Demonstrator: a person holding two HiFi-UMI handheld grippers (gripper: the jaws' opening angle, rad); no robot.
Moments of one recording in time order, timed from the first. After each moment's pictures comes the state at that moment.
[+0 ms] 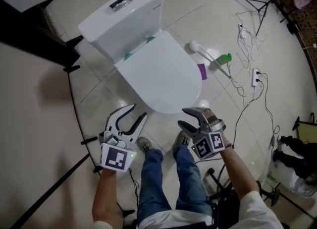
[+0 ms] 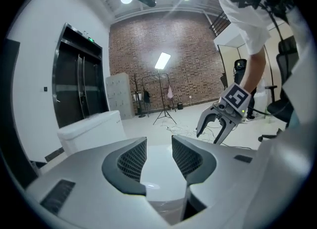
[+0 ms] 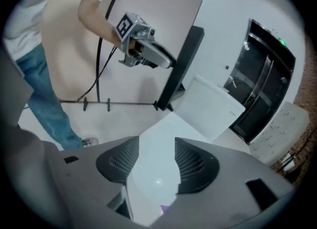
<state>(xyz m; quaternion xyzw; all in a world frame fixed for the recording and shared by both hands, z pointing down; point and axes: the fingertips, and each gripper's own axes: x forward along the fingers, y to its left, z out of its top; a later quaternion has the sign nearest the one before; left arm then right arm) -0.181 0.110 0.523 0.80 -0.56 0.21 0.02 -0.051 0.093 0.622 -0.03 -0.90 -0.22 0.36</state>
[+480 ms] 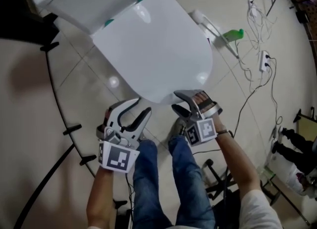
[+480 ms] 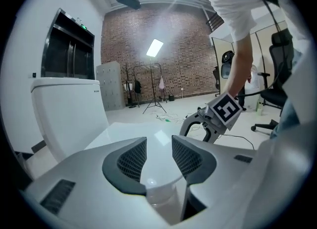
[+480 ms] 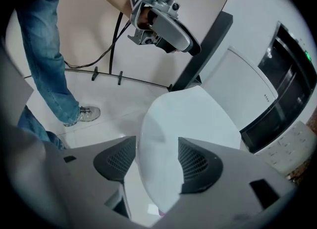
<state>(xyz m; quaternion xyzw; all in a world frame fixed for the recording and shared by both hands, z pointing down) -0.130 0.100 0.697 0.82 -0.52 0.23 0.06 -0.044 0.078 0.816 -0.09 -0.85 -0.30 0.42</state>
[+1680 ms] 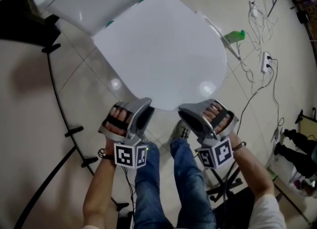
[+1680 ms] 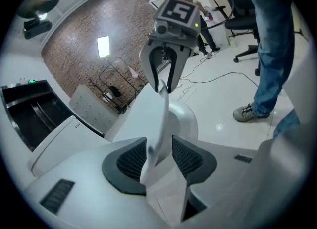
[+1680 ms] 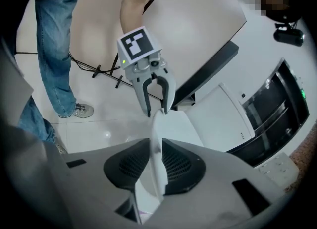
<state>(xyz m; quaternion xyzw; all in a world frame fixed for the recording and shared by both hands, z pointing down) -0.114 0.095 0.746 0.76 -0.42 0.47 -0.16 -0.050 0.087 0.708 -0.08 -0.84 -0.40 0.35</state>
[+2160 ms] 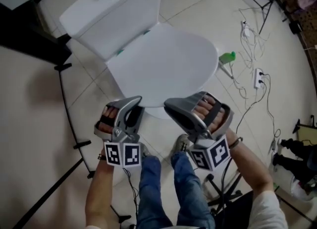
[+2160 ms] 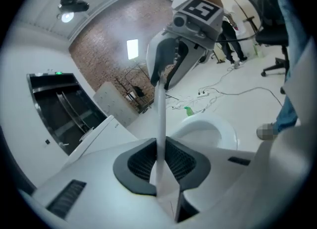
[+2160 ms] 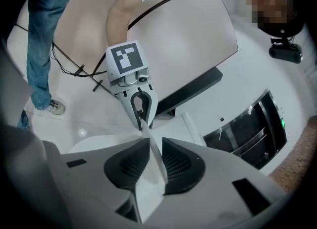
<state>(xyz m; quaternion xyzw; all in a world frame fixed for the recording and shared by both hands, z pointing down) -0.181 0.050 0.610 0.74 -0.52 0.40 -0.14 -0.132 0.051 0.545 -0.03 -0.84 -0.49 0.25</state>
